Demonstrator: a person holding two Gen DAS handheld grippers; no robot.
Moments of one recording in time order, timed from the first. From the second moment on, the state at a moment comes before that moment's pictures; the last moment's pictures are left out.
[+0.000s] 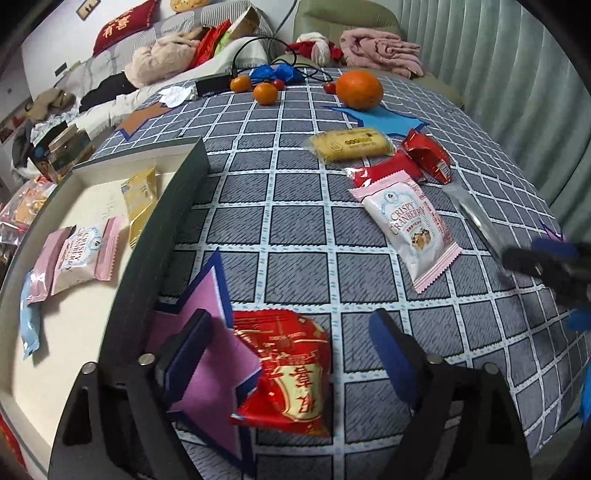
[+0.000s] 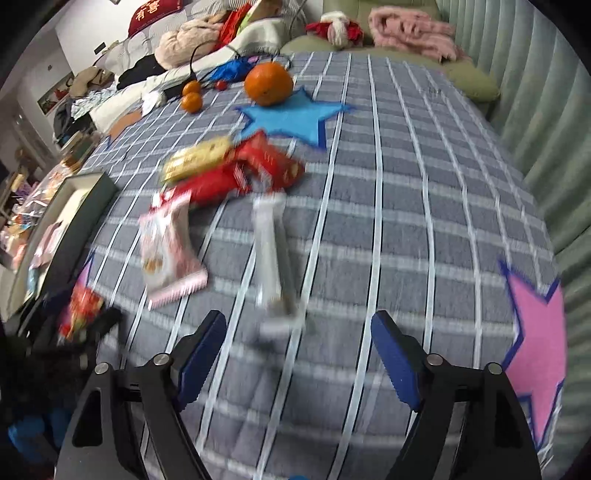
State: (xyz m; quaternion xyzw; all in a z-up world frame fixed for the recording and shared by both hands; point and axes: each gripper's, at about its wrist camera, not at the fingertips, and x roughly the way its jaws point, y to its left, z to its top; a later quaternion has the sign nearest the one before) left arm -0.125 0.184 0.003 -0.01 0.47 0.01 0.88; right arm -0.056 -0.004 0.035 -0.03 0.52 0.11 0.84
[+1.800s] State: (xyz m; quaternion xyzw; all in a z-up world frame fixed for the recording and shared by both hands) left arm -0.128 0.179 -0.004 0.00 0.45 0.01 0.89; right arm -0.045 0.015 0.006 -0.06 0.46 0.11 0.88
